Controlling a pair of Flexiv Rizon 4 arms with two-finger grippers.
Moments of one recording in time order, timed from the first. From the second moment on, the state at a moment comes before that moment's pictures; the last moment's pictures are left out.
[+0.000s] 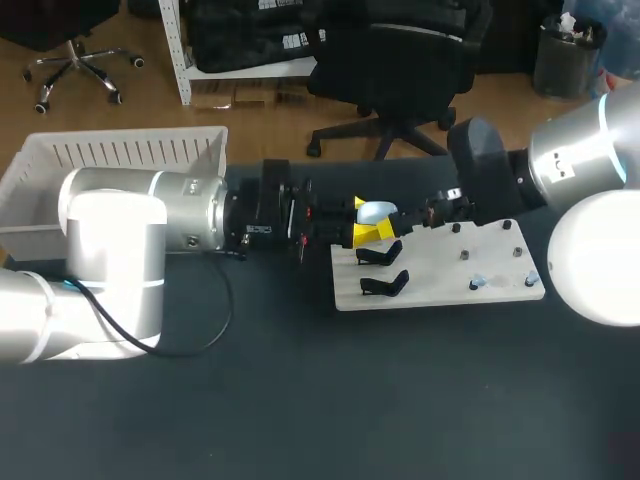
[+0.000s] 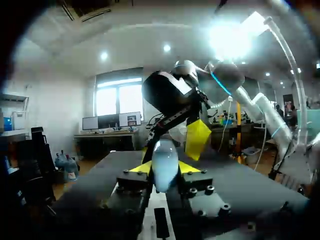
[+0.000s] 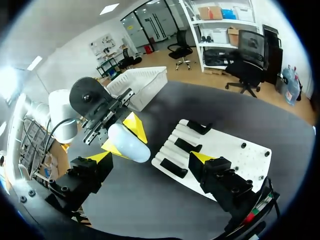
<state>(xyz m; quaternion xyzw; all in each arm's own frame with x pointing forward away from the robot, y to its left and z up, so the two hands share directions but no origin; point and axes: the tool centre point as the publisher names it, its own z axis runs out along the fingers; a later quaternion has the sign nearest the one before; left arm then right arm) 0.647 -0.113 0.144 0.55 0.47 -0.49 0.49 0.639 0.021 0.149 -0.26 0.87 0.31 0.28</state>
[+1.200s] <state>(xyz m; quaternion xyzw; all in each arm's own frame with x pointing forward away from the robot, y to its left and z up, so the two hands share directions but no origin) 0.648 -0.113 0.144 0.55 0.47 -0.49 0.49 0.648 0.020 0.147 -0.24 0.87 0.32 0.28</state>
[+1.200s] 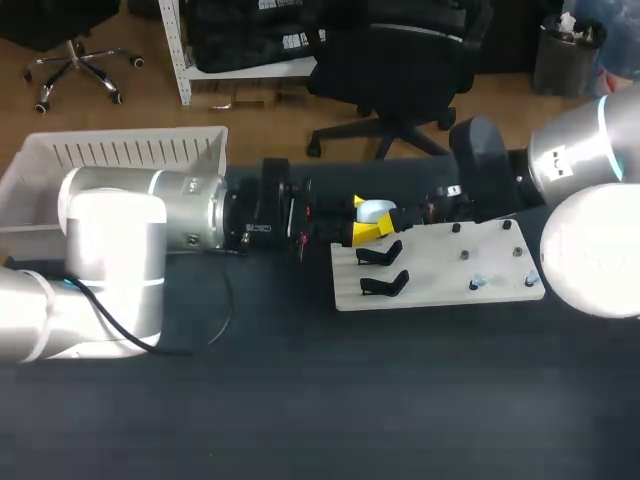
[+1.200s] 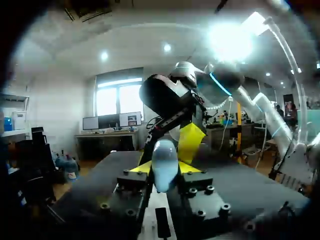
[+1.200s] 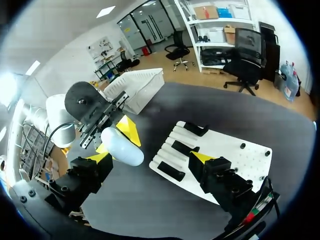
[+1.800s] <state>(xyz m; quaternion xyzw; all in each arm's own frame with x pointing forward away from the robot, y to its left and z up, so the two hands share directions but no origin) 0.647 -0.114 0.144 0.55 0.47 -0.49 0.49 0.664 0.014 0.176 -0.26 0.86 0.31 0.32</state>
